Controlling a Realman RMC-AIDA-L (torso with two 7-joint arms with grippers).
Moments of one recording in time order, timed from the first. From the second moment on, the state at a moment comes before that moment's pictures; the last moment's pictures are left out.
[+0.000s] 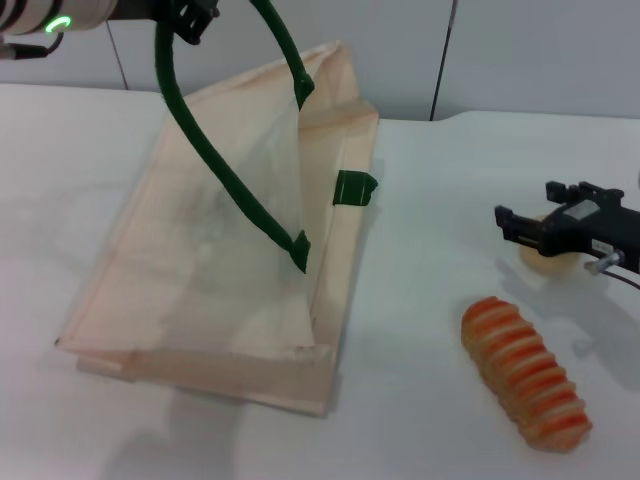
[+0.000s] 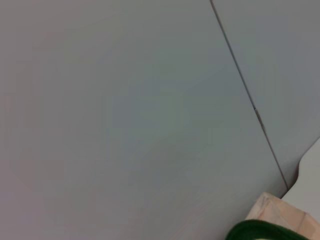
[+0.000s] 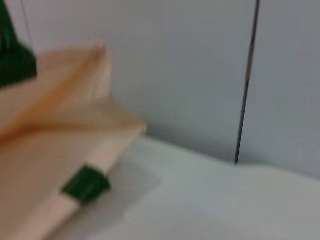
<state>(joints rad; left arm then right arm) -0.45 -2.03 1.51 2.02 -0.30 -1.26 0.40 0.20 2.02 -1.66 -1.21 -1.93 -0.51 2.09</state>
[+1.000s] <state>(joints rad) -0.44 -2.03 1.51 2.00 -0.29 -1.26 0.40 0.23 2.03 -1.57 -1.58 -2.51 -1.14 2.51</state>
